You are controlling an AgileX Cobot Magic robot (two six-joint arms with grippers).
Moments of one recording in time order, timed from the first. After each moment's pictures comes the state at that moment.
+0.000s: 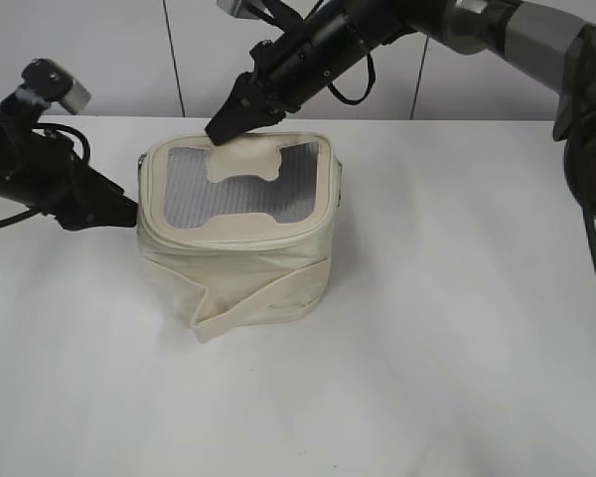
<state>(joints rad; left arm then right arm) -0.08 1.77 -0.97 -1.07 0.66 1.64 0.46 2.53 -2.36 0.89 1.18 -0.89</state>
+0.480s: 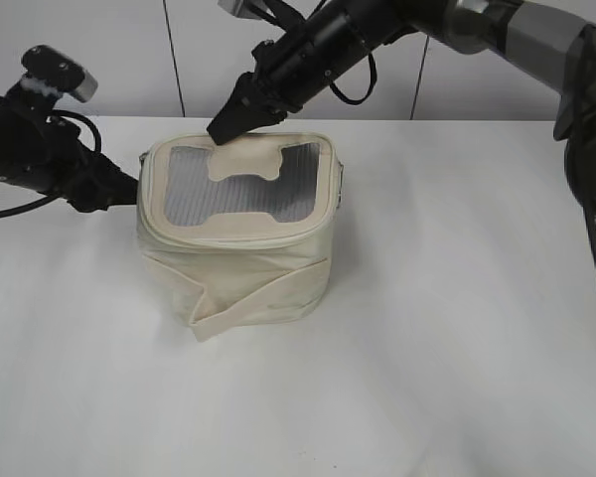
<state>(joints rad) -0.14 1.77 -0.96 -1.18 0.45 1.67 0.46 2.53 -2.36 0.88 1.18 -0.88</state>
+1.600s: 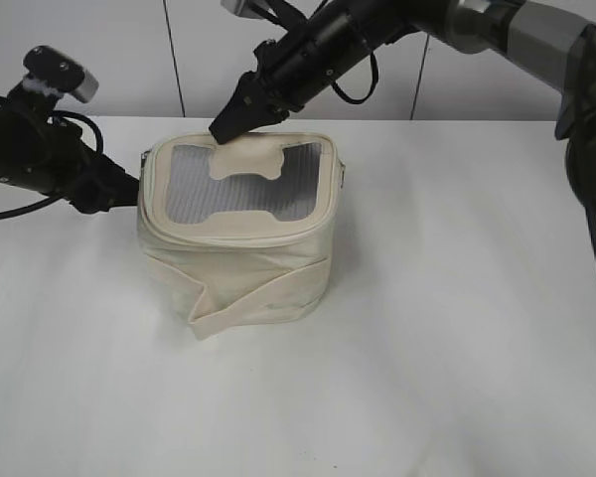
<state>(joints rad) -0.14 1.77 -0.96 -1.22 0.47 1.71 0.46 2.53 -2.36 0.88 1.18 -0.88</state>
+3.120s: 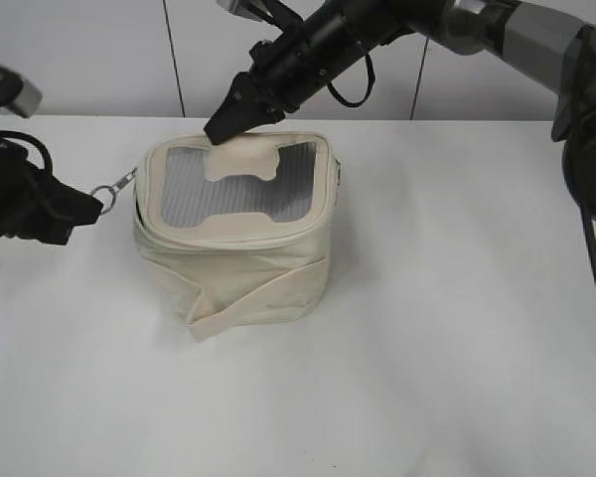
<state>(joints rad) -0.15 1.48 -0.70 -1.14 0.44 1.52 0.46 2.53 -2.36 0.87 1.16 -0.78</state>
